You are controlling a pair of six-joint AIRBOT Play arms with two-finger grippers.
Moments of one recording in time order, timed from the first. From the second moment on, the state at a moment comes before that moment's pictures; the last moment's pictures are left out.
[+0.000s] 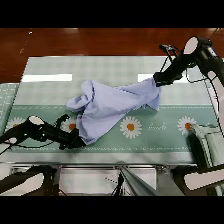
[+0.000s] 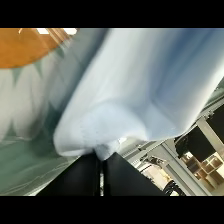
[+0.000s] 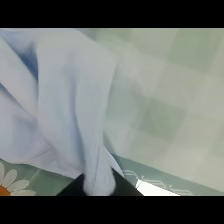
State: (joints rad) left arm 0.01 -1.26 0.36 0.71 -1.16 -1.32; right arm 0.08 -1.68 1.63 -1.36 1.43 1.41
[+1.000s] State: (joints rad) left arm 0.05 -0.44 1.64 1.11 -1.12 -1.50; right arm 0.08 -0.67 1.64 -1.47 0.93 1.53
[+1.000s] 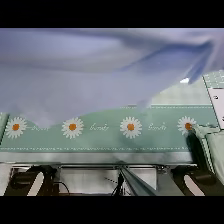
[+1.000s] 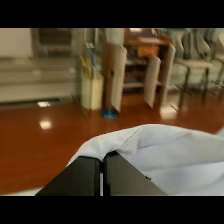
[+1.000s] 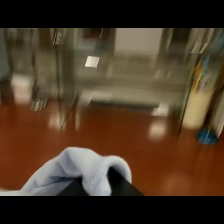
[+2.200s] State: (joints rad) left arm 0.21 -0.90 1.39 1.19 -1.55 -1.48; right arm 0.08 -1.28 1.70 -1.57 1.39 1.49
